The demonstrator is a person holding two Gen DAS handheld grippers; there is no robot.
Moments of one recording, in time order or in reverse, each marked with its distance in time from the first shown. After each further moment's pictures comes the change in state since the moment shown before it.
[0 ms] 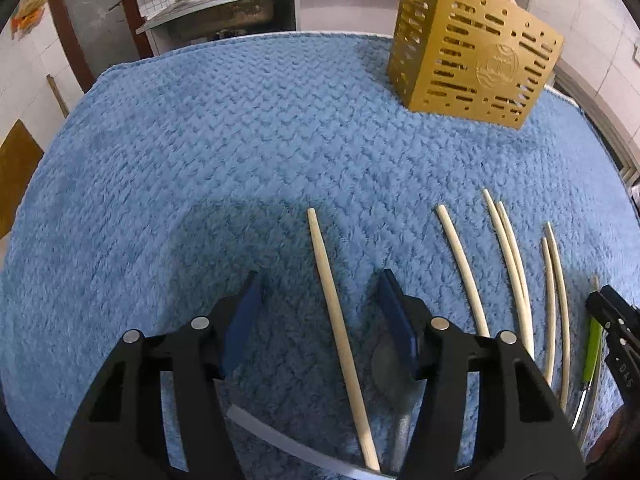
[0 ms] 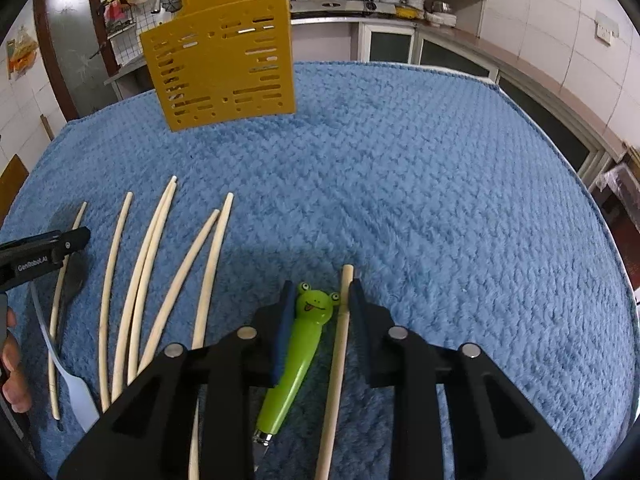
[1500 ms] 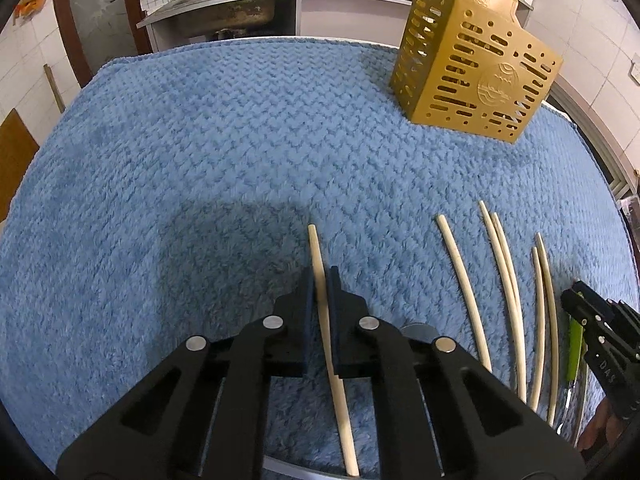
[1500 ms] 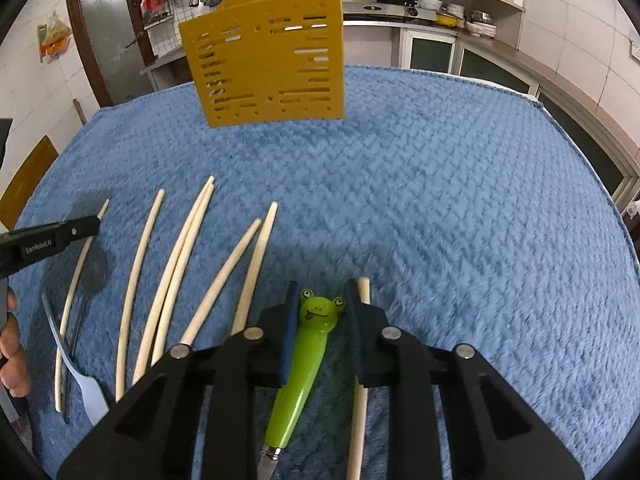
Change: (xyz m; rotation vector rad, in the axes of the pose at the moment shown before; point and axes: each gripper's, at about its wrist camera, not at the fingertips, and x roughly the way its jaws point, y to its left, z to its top) left arm -0.006 0.013 0.001 -0.037 -0.025 -0.049; right arm 0.010 0.014 0.008 -0.095 -0.021 0.113
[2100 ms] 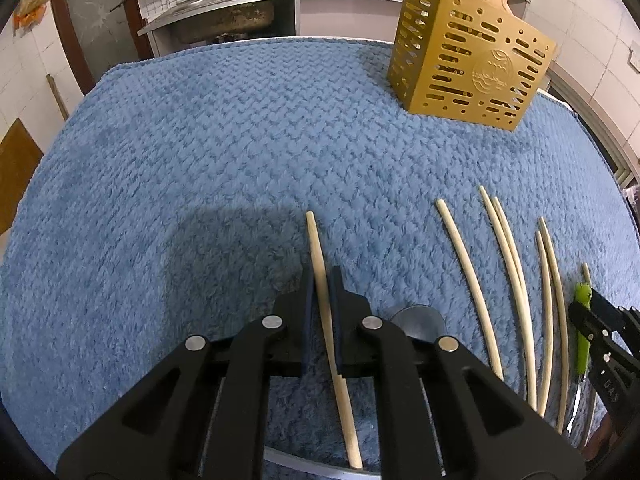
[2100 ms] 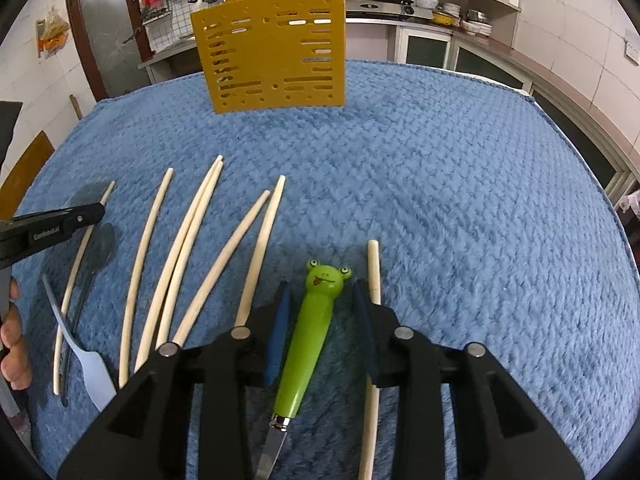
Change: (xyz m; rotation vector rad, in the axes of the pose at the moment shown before) left arm -0.002 -0.006 -0.010 0.034 -0.014 0.033; right arm -0.012 0.008 -0.017 0.005 0.013 -0.036
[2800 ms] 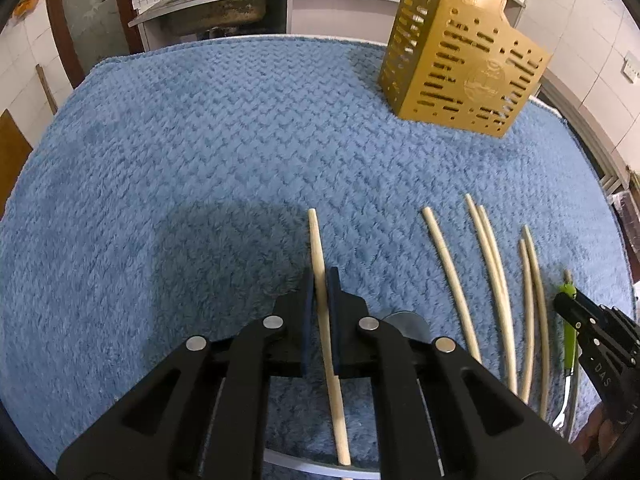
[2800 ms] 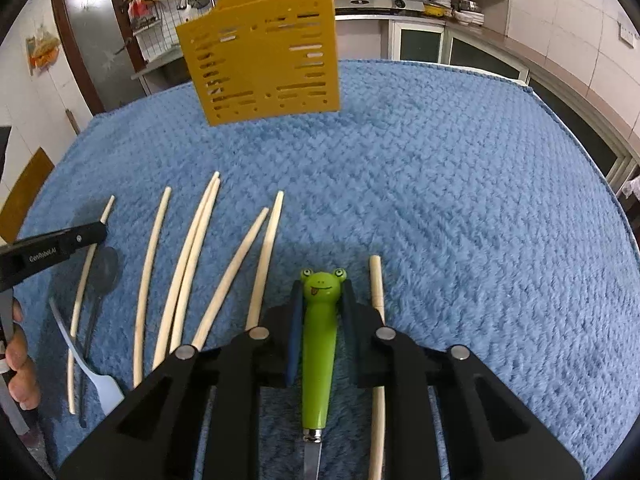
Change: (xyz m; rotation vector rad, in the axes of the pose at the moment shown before) left arm -0.006 0.007 0.008 -0.029 0.014 -0.074; right arm -0.001 -0.005 0.012 0.061 0.003 0.037
